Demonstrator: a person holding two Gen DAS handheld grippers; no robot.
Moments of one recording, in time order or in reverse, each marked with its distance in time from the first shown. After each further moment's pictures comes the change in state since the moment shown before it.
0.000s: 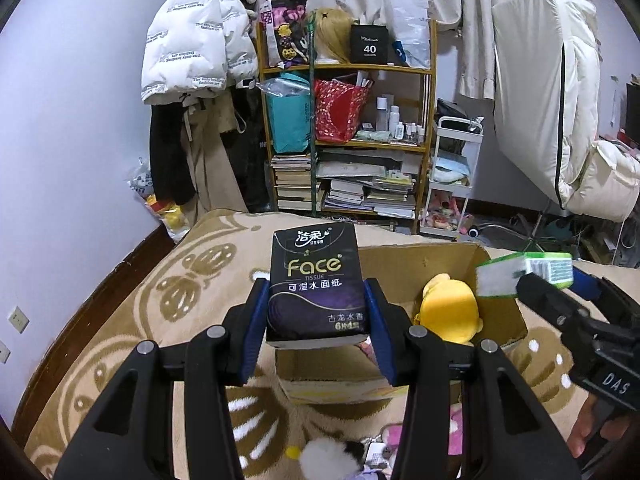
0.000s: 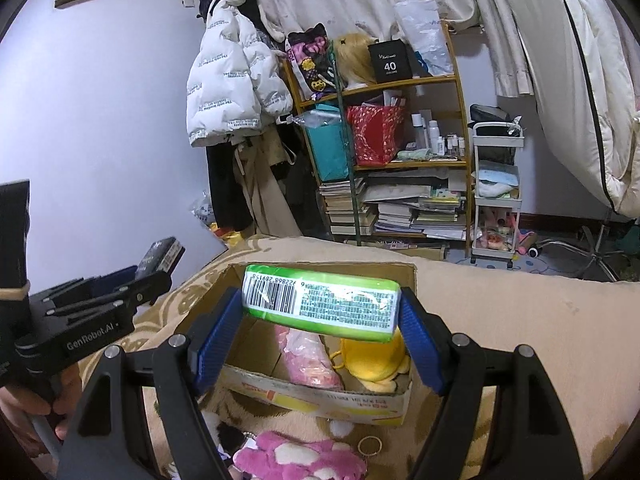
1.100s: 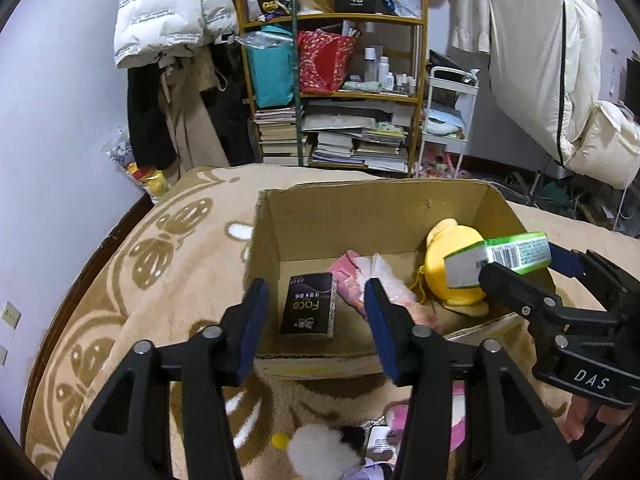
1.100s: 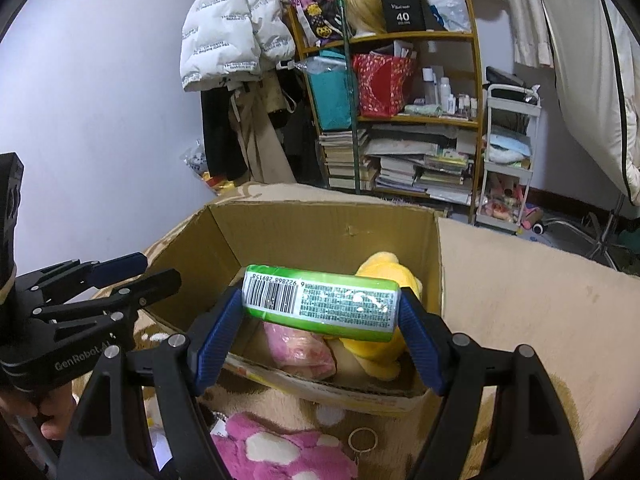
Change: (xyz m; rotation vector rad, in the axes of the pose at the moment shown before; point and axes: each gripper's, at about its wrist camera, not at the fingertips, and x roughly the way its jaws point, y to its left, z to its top) left arm 0.050 -0.010 -0.029 0.028 0.154 -0.025; right arm 0.061 -0.007 -0.023 -0.047 0.179 -0.005
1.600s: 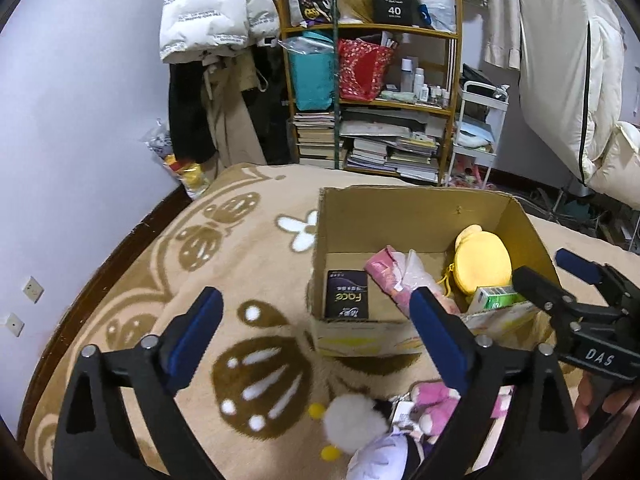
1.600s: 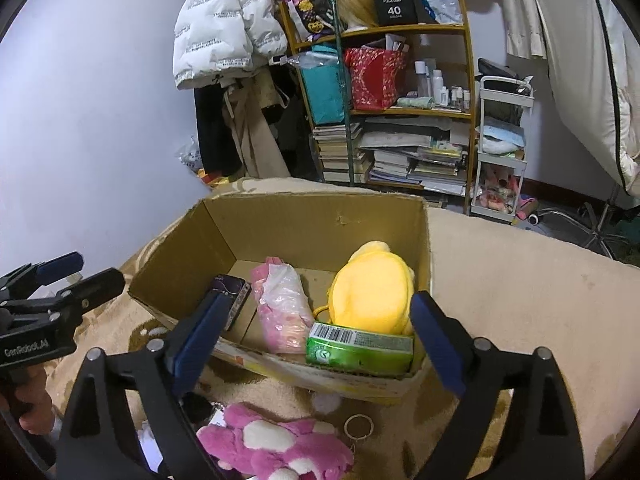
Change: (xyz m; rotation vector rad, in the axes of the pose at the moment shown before) left arm -0.042 0.026 -0.013 -0.067 -0.015 0.100; right arm -0.011 -0.003 -0.005 0.019 0.011 -0.016
